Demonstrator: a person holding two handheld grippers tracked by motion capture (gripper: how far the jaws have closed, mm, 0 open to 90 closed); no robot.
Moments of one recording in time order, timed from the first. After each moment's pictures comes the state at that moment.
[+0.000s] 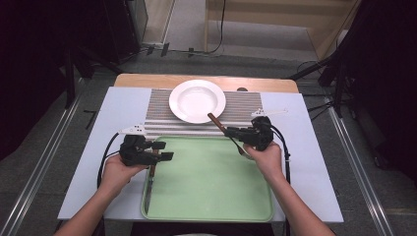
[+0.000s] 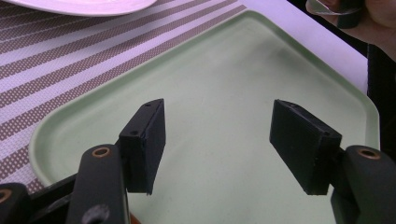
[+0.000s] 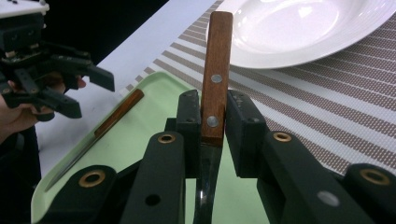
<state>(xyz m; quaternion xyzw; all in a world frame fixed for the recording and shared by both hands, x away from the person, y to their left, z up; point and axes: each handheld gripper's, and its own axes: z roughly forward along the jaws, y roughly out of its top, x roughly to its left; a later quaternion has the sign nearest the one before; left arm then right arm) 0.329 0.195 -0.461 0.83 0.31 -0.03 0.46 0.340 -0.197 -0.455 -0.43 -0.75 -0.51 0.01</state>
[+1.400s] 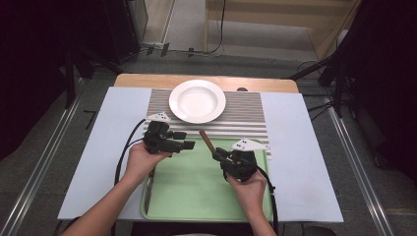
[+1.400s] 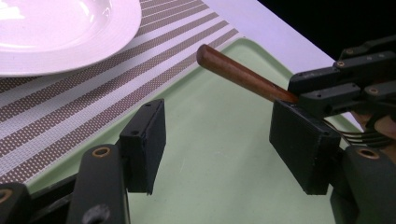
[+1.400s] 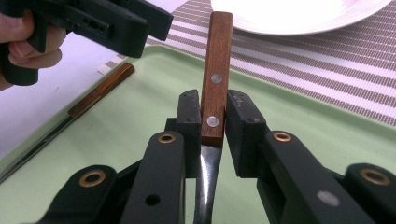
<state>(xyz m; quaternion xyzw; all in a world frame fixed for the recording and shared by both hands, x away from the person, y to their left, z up) 0.355 0.133 -0.451 0.83 0.32 -0.04 0.46 0.258 -0.133 -0.474 -0.46 -0.74 -0.48 -0.13</state>
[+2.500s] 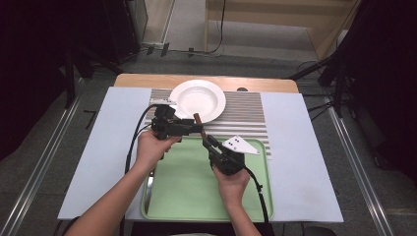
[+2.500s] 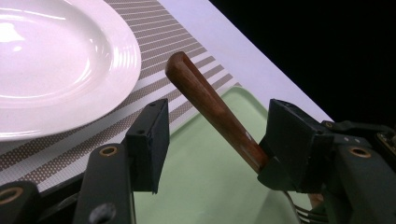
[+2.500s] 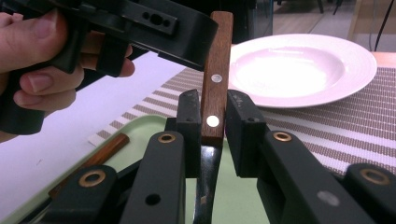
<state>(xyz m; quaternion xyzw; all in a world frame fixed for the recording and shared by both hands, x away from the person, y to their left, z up) 0.381 0.111 -0.425 0.79 0.36 -0.06 0.49 0.269 -0.101 -0.479 -0.45 -0.66 -0.56 -0.21</state>
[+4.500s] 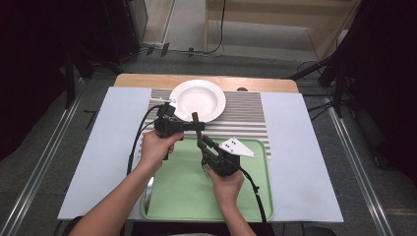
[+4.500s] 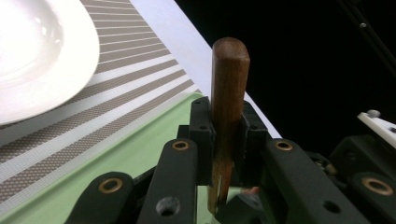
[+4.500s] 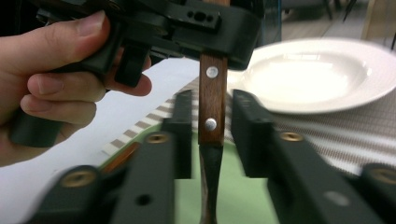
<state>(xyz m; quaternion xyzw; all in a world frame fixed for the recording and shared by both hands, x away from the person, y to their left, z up) 0.388 0.111 -0.433 0.75 0.37 -0.17 0.52 0.268 -0.090 -0.487 -0.44 -0.65 -0.59 -0.20</state>
